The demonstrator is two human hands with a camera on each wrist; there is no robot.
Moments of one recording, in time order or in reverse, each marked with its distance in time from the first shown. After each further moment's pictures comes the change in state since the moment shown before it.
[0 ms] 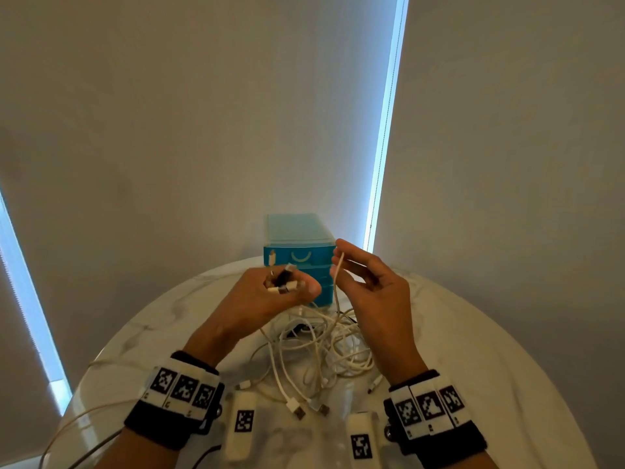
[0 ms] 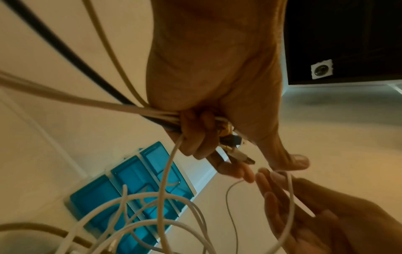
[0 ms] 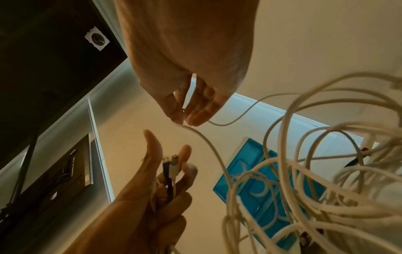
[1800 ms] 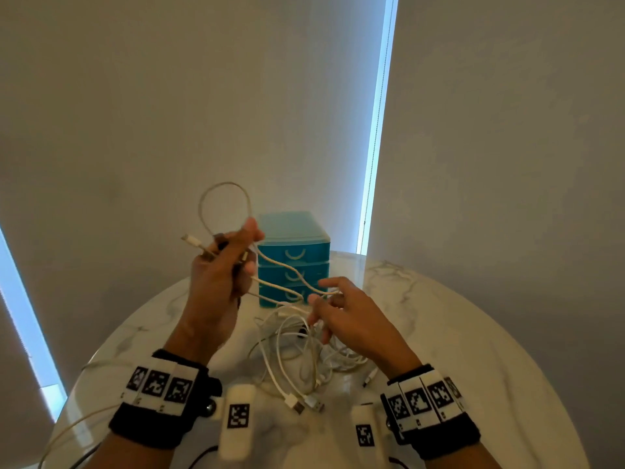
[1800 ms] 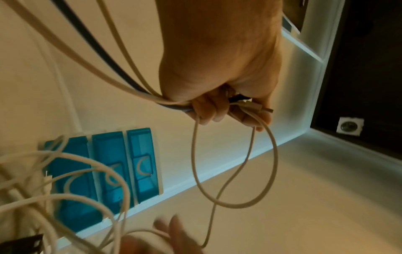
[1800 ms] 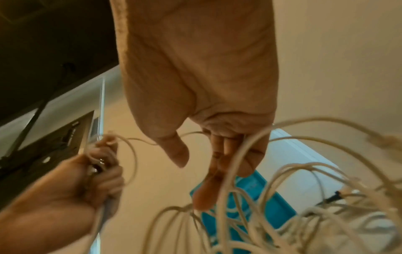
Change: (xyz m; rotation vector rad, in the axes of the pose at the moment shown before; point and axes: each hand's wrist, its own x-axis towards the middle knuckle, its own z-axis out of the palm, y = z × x) left_hand -0.001 0.007 -0.014 -0.756 0.326 0.168; right_hand -0.004 0.008 0.000 -0.473 -0.373 0.386
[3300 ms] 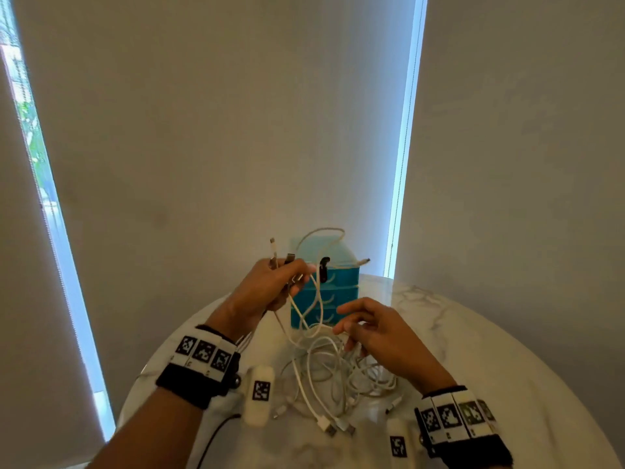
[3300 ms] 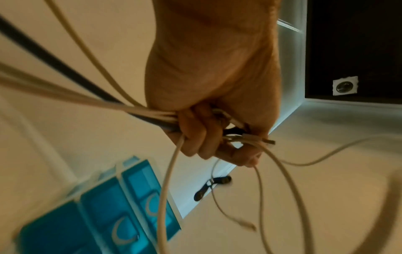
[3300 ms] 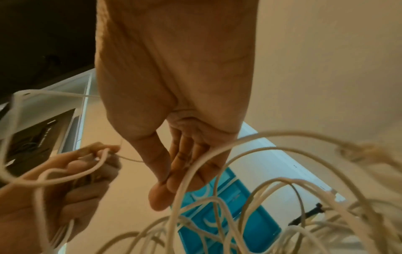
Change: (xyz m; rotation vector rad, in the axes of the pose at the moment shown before) left_hand 0.038 0.021 -0.002 0.545 -0.252 -0.252; right_hand 0.012 0.007 -0.009 0.141 -0.080 -0.180
